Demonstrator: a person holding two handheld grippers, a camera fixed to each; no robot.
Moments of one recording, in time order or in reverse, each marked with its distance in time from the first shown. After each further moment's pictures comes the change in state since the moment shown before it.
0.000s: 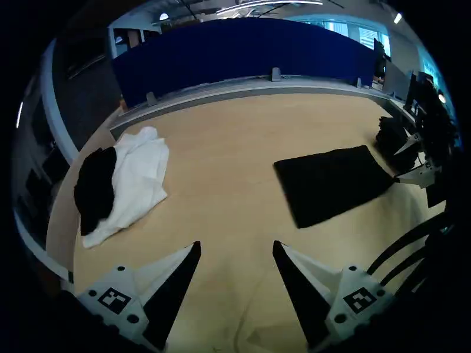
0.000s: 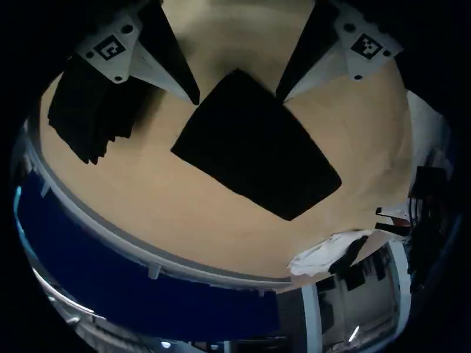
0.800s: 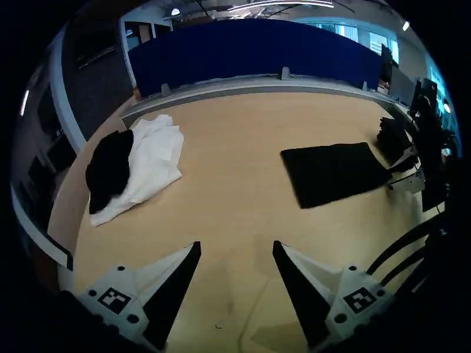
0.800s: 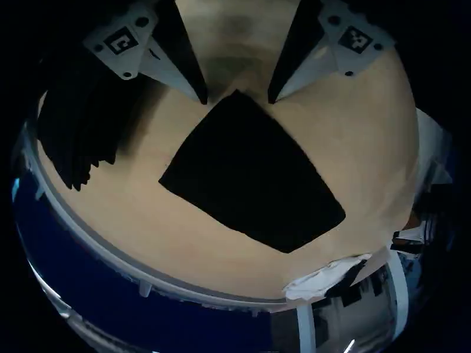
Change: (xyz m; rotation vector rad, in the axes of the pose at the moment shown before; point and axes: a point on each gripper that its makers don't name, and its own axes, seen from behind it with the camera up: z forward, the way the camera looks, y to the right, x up) left arm -0.029 -0.007 -0.031 0.027 -0.015 -0.046; right arm -0.043 0.001 0.022 0.003 -0.086 -0.030
